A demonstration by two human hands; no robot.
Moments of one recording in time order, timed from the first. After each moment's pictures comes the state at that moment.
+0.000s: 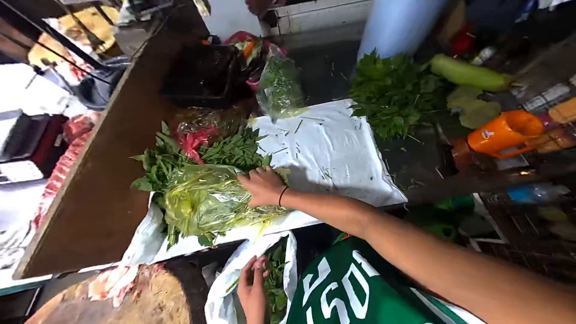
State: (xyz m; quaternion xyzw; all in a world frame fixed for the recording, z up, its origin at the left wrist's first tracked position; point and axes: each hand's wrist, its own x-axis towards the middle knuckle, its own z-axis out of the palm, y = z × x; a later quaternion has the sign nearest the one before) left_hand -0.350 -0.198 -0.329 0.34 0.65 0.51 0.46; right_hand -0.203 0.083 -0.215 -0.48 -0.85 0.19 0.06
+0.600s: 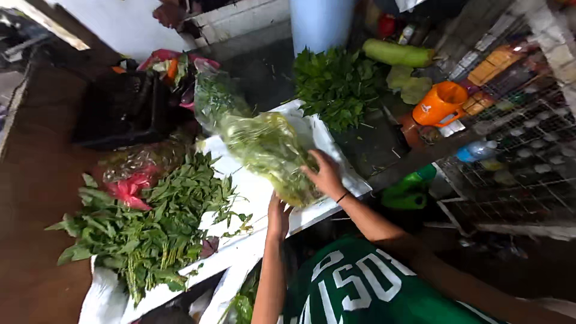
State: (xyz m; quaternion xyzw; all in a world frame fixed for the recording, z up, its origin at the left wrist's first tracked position) left_hand -0.137 0.012 -0.287 0.35 0.48 0.38 0.71; right_hand 0.074 0.015 -0.235 -0.75 -0.53 0.20 0.35
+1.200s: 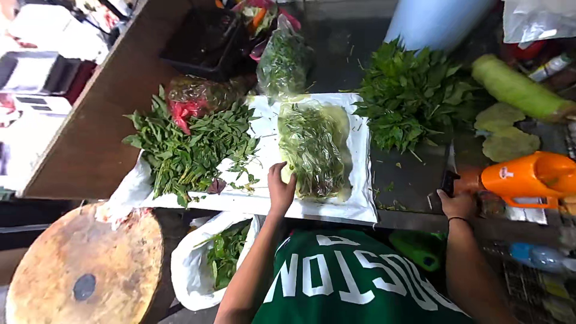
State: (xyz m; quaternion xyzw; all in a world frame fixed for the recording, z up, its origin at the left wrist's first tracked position) left_hand -0.089 0.024 -0.253 0.59 0.68 0.33 0.29; right_hand 0.531 -0.035 -0.442 -0.92 -0.36 0.12 0.09
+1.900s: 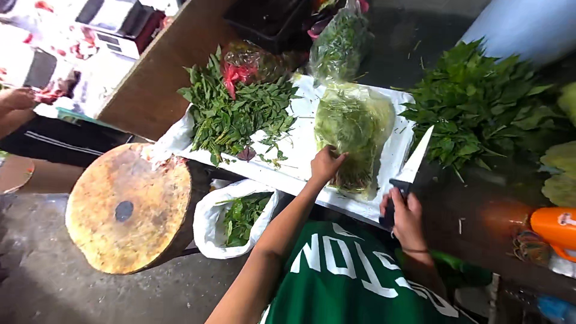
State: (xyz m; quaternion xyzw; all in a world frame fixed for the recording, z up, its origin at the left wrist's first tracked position) left_hand -0.057 0.065 -0.268 0.53 0.71 0.24 0.40; right_hand 0.191 -0.042 -0.249 -0.54 -0.40 0.56 0.49
